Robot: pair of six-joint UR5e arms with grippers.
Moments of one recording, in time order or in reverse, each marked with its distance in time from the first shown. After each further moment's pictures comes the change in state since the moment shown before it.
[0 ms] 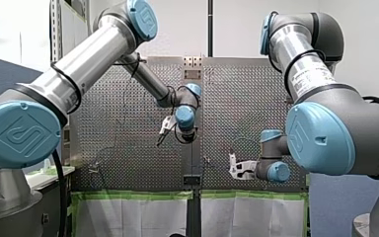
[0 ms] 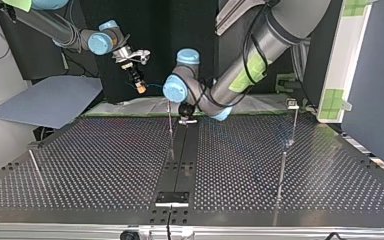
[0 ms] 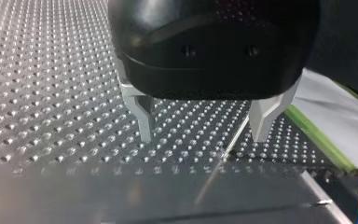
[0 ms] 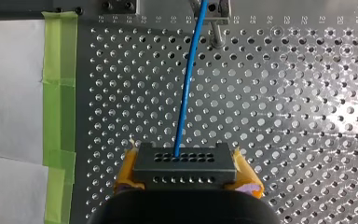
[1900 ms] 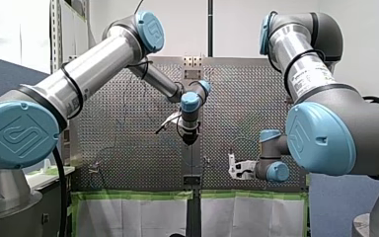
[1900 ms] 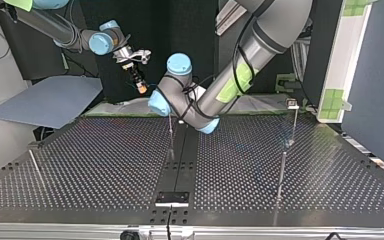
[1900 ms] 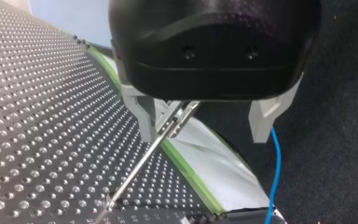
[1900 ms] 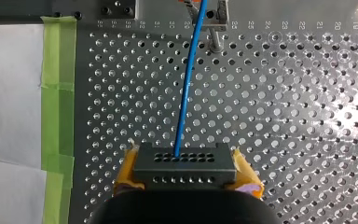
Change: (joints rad) left arm -0.026 -0.096 0.243 -0.576 0.037 0.029; right arm 0.007 0.000 -0.002 -0.002 0.000 0.000
